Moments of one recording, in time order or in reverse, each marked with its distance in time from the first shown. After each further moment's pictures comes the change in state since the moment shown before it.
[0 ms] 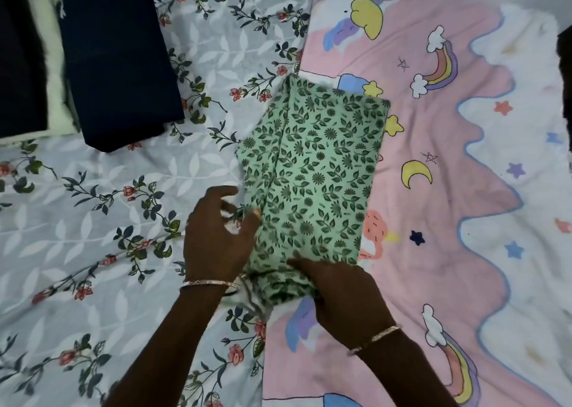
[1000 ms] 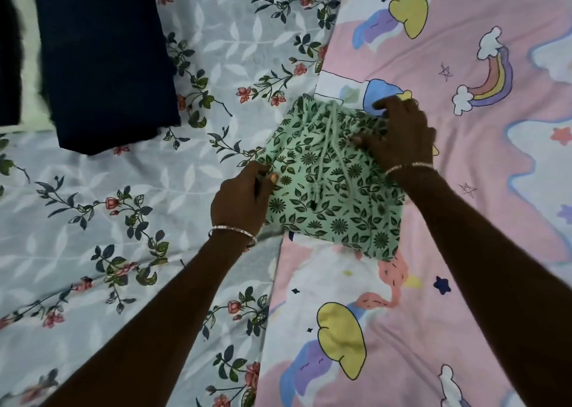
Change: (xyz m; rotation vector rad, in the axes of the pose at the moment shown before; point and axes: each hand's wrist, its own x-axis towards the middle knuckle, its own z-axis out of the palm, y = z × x) left_hand 0.121 -0.027 0.074 0.184 -0.045 0.059; right_hand 0.239 0.151 -0.048 0.054 0.215 0.412
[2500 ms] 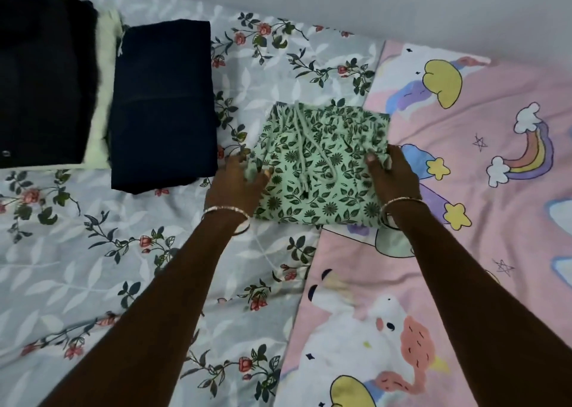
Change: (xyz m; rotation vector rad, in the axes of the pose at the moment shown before) left_hand 0.086 0.007 -0.064 -0.030 -0.004 -0.269; right_hand 0.045 -0.040 0.034 0.494 -0.131 0.151
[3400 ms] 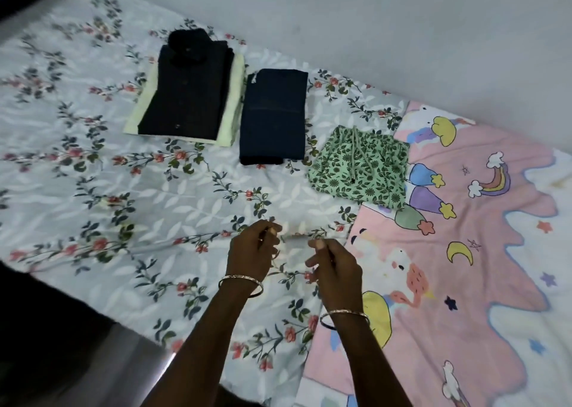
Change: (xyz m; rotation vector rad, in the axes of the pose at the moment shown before) left_hand -0.259 -0.108 -0.114 -0.509 0.129 0.036; right_hand -0.368 -0.084 0.064 0.259 -0.099 -0.166
